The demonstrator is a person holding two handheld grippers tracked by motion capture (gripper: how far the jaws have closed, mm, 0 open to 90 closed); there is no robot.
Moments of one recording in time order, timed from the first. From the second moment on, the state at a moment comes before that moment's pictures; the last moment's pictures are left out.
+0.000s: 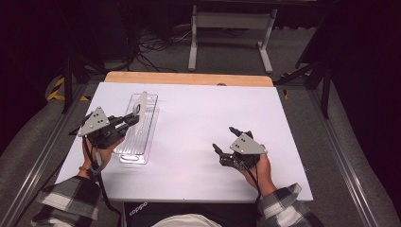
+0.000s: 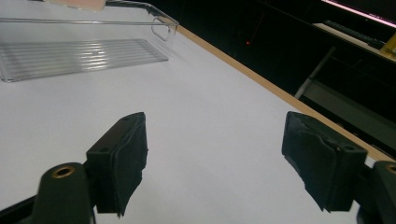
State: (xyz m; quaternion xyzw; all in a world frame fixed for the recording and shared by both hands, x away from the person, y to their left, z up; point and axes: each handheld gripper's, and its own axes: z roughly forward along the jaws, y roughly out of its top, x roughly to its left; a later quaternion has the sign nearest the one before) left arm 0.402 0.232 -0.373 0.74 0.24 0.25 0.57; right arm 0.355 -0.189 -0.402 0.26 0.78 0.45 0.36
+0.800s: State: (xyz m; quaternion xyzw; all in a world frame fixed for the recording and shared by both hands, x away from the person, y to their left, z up) left arm 0.428 0.245 -0.381 0.74 0.27 0.25 0.57; right arm 0.357 -0.185 -0.405 0.26 0.78 0.44 0.36
